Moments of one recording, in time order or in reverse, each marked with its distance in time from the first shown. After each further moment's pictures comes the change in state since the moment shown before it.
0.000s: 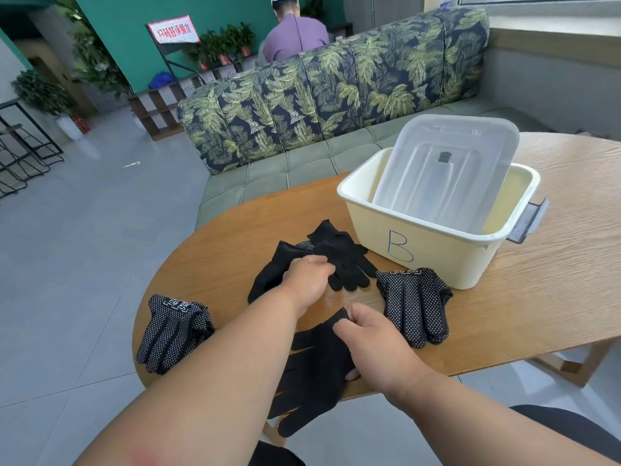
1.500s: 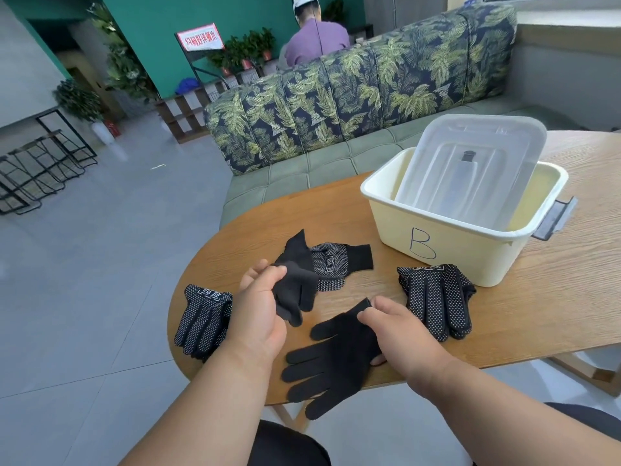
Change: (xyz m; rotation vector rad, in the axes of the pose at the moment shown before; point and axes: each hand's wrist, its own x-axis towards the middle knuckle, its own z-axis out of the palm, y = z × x) left_hand -0.105 -0.021 -0.064 -1.087 0.402 0.013; right_hand -0.003 -0.003 -0.001 0.045 -0.001 0.022
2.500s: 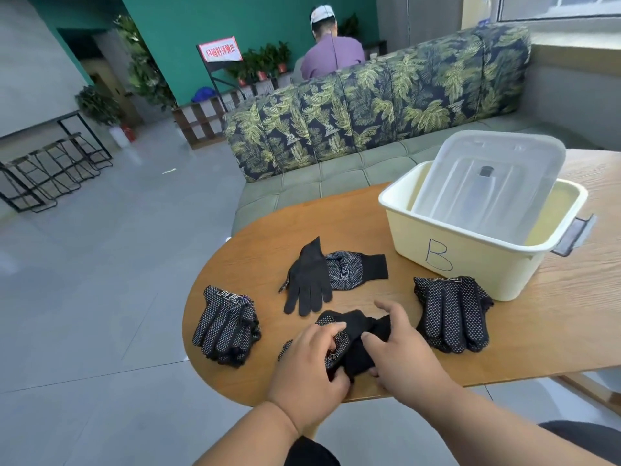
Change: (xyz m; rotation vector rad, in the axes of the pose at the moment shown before) left_hand -0.034 -0.063 -0.065 1.417 -0.497 0.702; right_hand -0.015 0.002 0.024 -0.213 0.128 -0.083
